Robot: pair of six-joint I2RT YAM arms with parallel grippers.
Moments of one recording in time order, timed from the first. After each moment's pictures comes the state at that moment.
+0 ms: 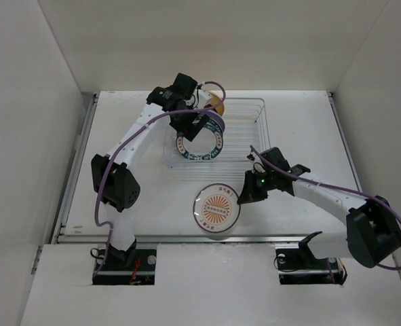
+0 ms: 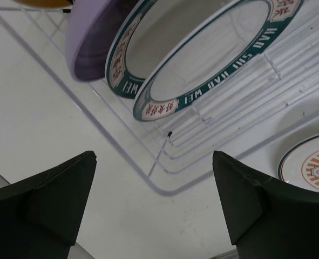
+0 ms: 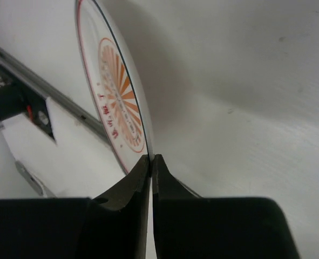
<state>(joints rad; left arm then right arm) -0.51 1.89 1.98 -1.13 -0.05 0.27 0.51 1.31 0.75 -0.47 -0.52 0.52</state>
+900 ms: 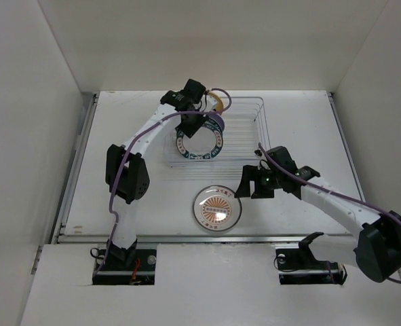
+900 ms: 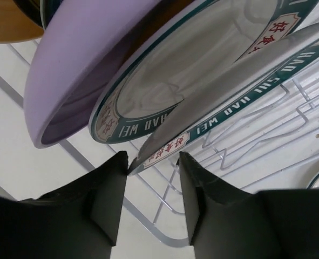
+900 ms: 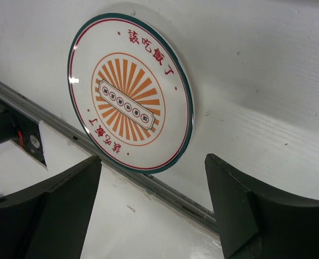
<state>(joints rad) -0.53 2.05 2.00 -1.03 -0.11 0.29 0.50 1.19 0.74 -0.49 -0.37 0.54</state>
